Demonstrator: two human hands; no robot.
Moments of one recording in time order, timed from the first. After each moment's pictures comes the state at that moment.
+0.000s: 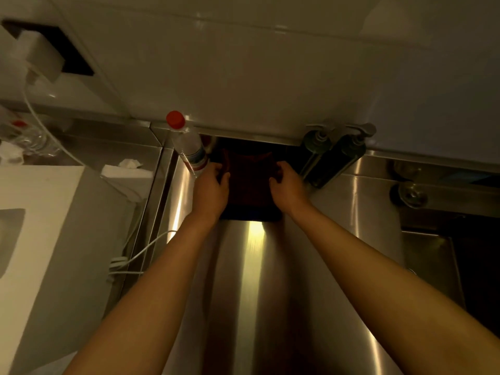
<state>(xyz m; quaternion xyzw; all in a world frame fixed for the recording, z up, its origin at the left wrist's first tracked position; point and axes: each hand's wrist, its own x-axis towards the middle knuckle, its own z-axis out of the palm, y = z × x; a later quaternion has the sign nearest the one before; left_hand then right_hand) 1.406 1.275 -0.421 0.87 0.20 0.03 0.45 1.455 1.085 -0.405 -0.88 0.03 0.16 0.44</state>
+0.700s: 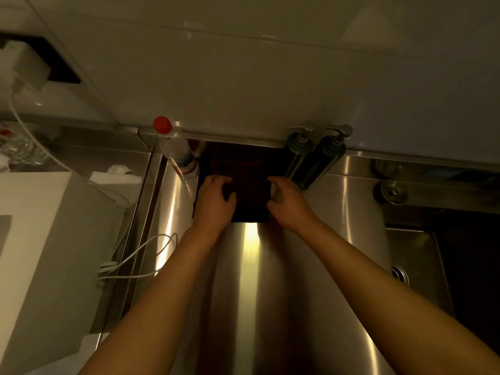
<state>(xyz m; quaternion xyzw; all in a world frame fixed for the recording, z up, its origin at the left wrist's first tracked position) 1.383 1.242 -0.402 0.90 0.12 -0.02 0.42 1.421 1.040 -0.384 -0.90 -0.06 0.18 0.40</state>
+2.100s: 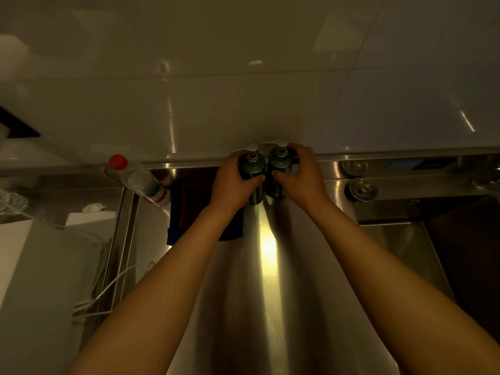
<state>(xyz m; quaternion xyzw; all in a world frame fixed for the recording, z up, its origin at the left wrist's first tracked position) 1.470 1.129 -0.349 0.85 0.05 0.01 0.53 1.477 0.946 -0.332 -0.87 -0.02 -0.07 0.49</state>
